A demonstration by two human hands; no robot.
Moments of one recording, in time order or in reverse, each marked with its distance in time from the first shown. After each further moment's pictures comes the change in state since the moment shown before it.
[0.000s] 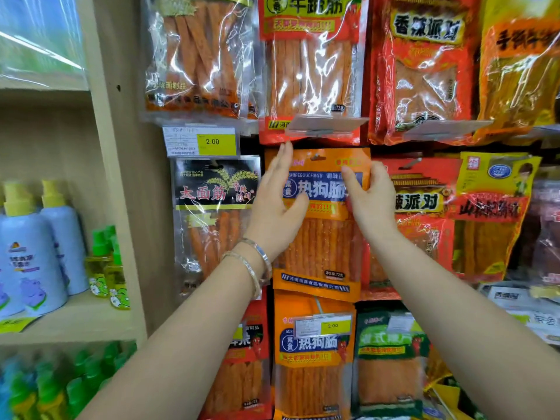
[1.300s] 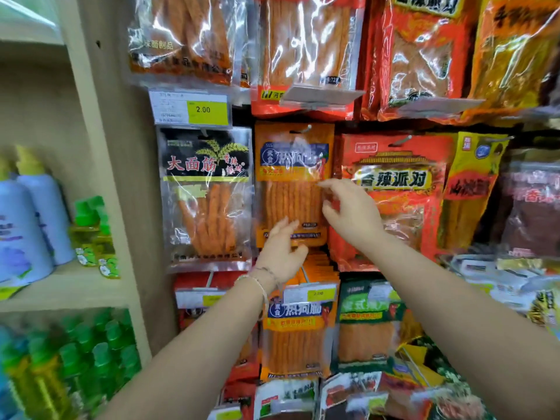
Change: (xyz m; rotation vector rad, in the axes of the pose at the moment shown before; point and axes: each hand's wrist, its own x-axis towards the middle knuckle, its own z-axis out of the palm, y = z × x) left_hand -0.080 -0.055 0.056 0.110 -0.338 -0.459; right_hand -0.043 0.025 -0.017 -0.566 -0.444 -0.268
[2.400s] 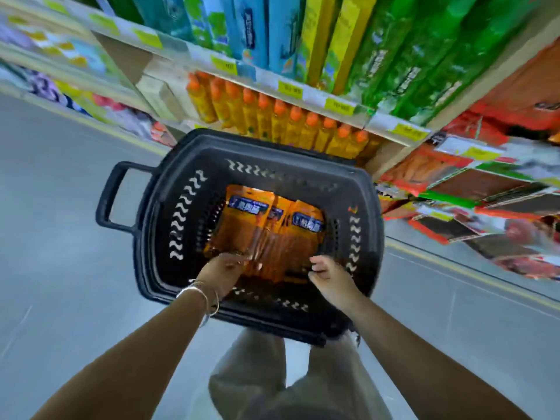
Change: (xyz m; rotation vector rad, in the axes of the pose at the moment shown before) left_hand -0.606 -0.324 -0.169 -0.121 -0.165 -1.486; right_hand -0.501 -0.372 0.235 0.519 -1.550 0.790
